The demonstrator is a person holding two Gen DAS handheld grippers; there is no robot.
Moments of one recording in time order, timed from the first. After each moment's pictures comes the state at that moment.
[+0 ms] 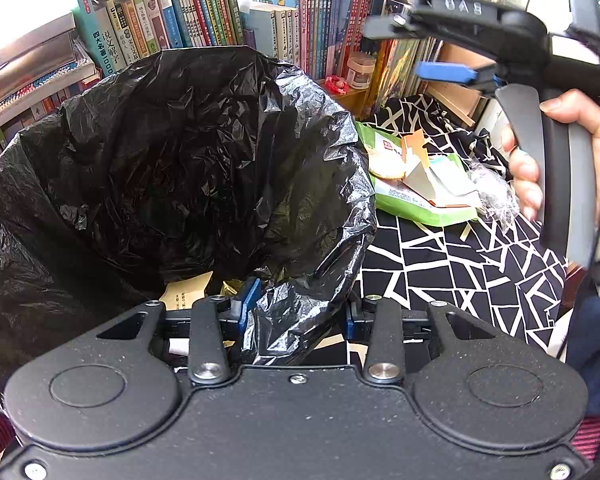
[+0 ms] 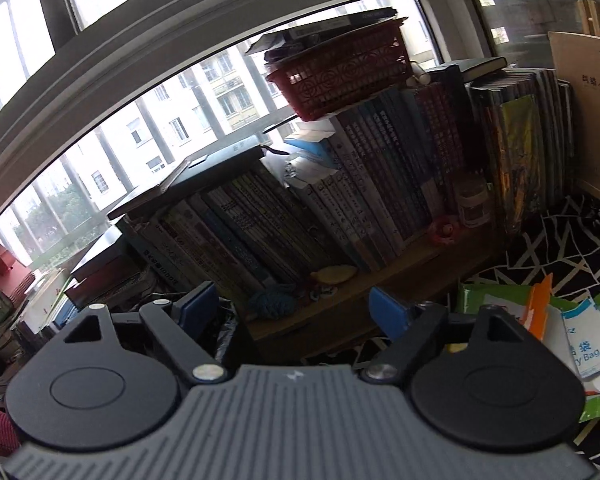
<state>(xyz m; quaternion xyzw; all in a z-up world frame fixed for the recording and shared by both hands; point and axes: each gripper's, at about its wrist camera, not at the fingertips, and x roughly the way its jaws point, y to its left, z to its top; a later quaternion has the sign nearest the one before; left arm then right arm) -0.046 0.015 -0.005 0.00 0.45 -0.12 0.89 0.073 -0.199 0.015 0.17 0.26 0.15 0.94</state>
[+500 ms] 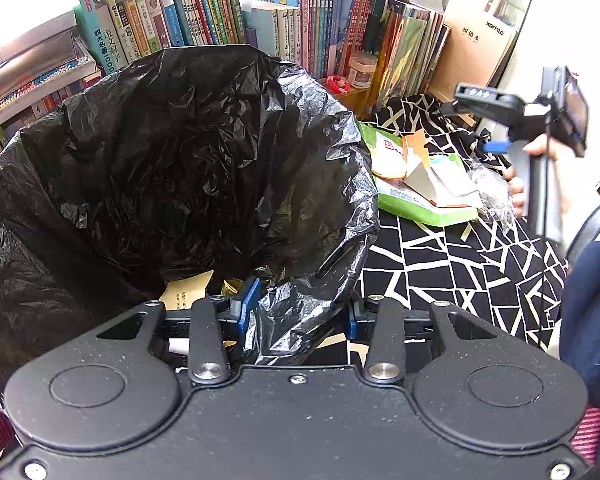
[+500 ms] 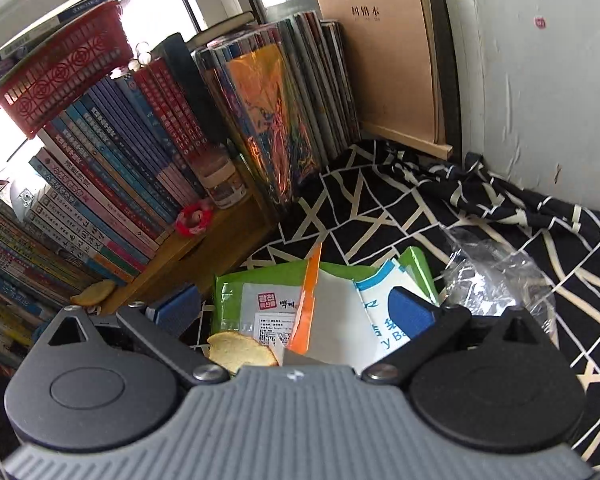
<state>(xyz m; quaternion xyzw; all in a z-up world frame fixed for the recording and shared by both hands) -0.045 0.016 -0.005 0.00 0.45 -0.12 0.89 0.113 -0.322 -0.067 0.22 0.34 -0.09 0.91</state>
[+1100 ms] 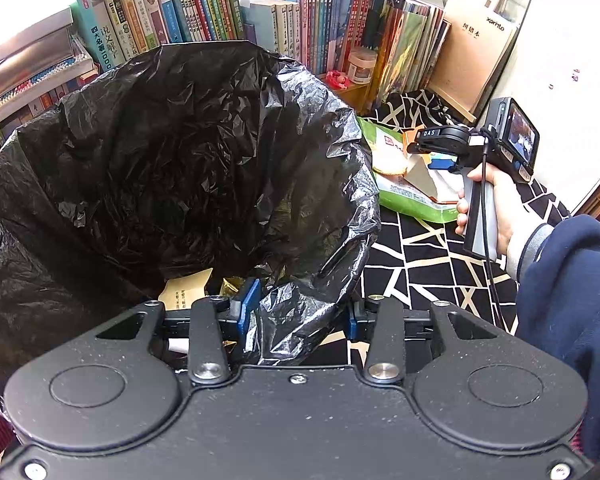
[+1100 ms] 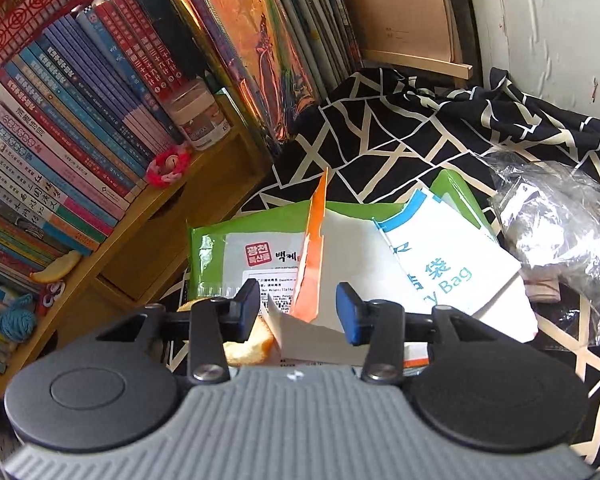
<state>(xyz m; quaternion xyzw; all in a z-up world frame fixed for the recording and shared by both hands) -0.042 0.015 -0.007 0.00 0.45 -0.13 0.88 0.144 -0.305 -0.147 0.25 0.36 -0.10 0.89</state>
